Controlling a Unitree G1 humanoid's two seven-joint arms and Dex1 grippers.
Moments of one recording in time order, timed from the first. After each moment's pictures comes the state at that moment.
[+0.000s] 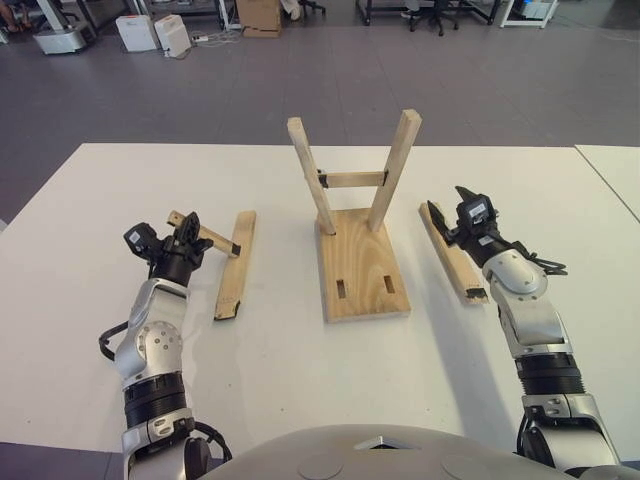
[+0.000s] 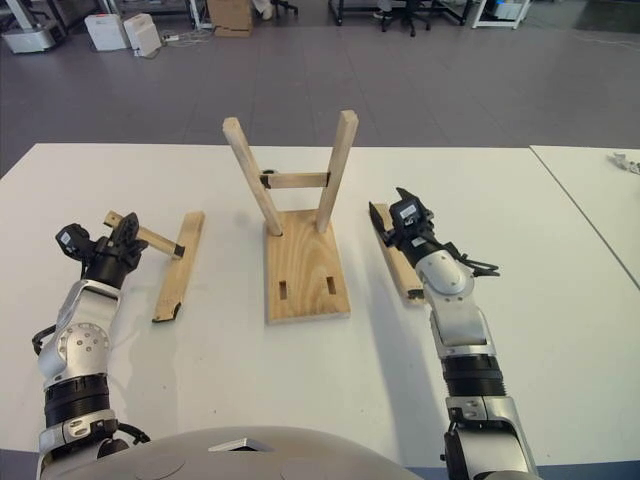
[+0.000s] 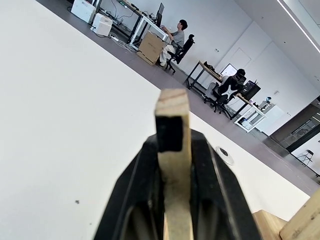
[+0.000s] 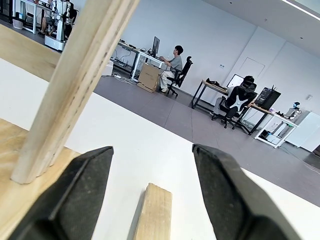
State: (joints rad) left arm -0.09 0.17 0.41 0.01 -0.70 0.32 -0.18; right arm -0.18 -0.37 -0.02 0.06 0.00 0.03 0.31
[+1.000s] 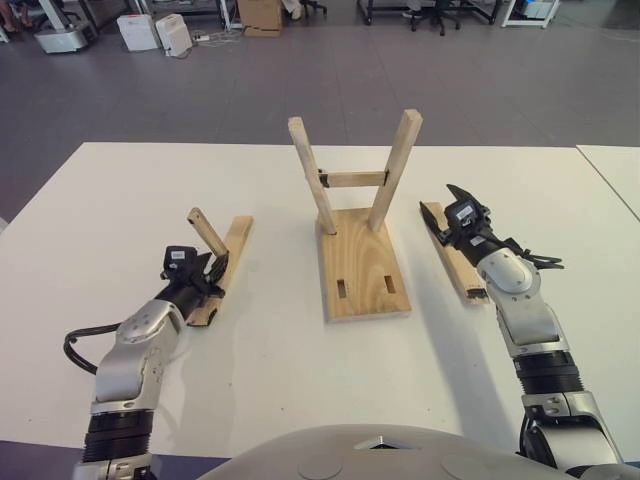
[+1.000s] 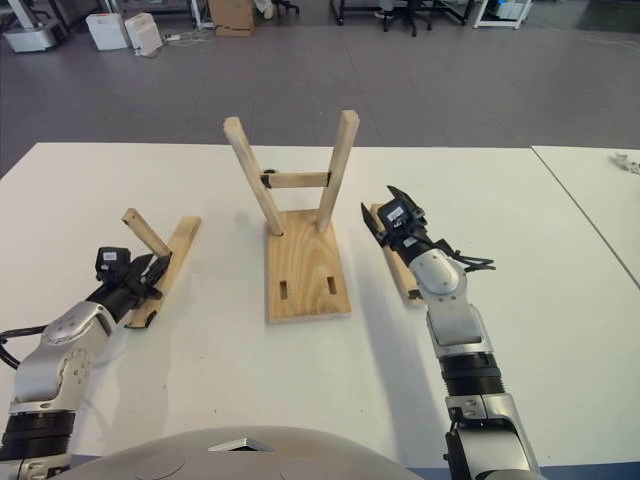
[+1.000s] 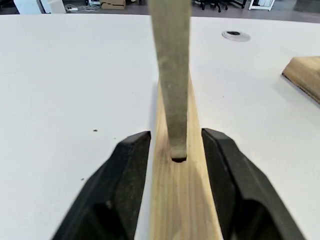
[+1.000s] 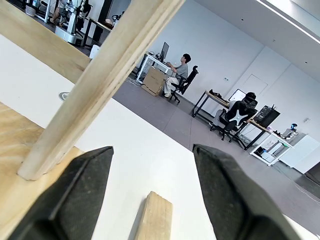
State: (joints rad) left arm 0.12 0.44 0.17 -0.17 -0.40 0.49 -0.30; right arm -0.19 -0.38 0.02 0.06 -0.09 -0.01 0.31
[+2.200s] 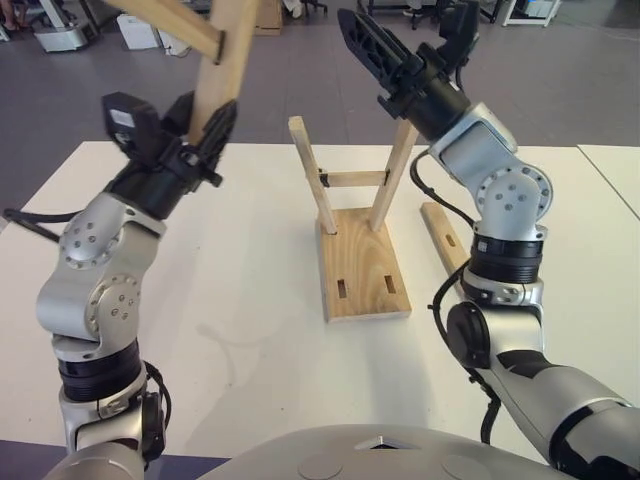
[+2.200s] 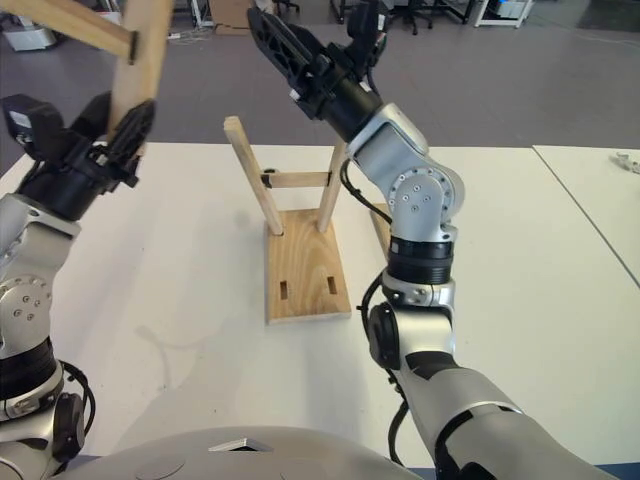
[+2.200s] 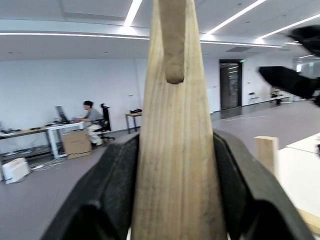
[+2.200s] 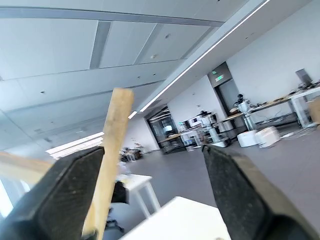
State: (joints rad) left arm -0.34 0.48 0.23 -0.58 -0.62 0.58 -0.33; right arm -0.91 -0.03 -0.26 0.03 0.98 0.75 0.24
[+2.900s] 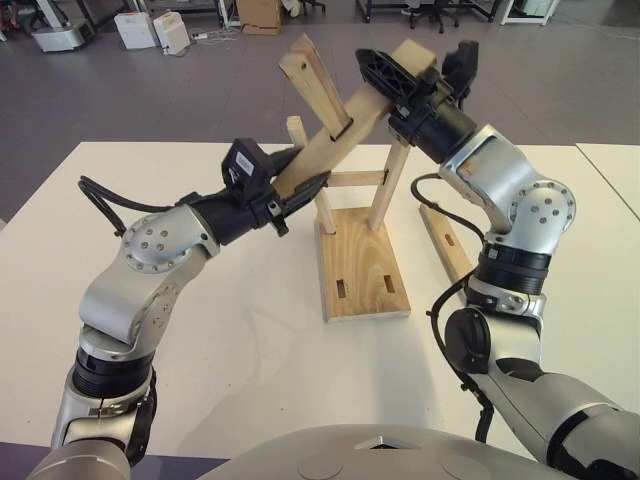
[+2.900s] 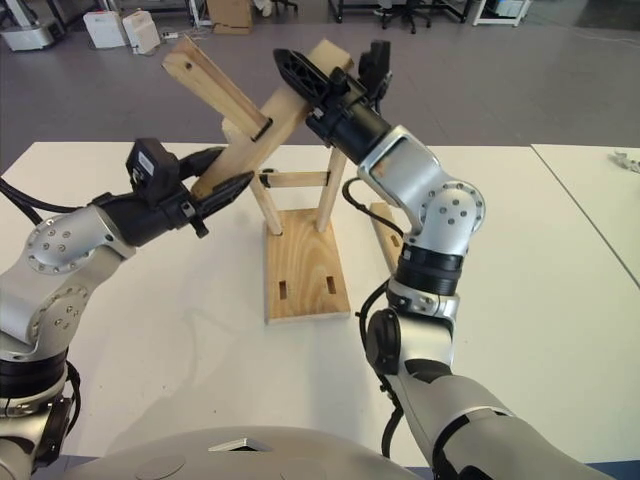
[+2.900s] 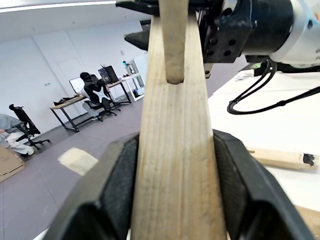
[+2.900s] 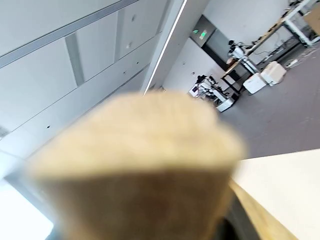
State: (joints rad) left arm -0.31 0.57 -0.04 -0.64 -0.51 0.61 -0.46; right arm -0.76 -0.05 -0.39 -0.06 1.41 0.98 -0.15
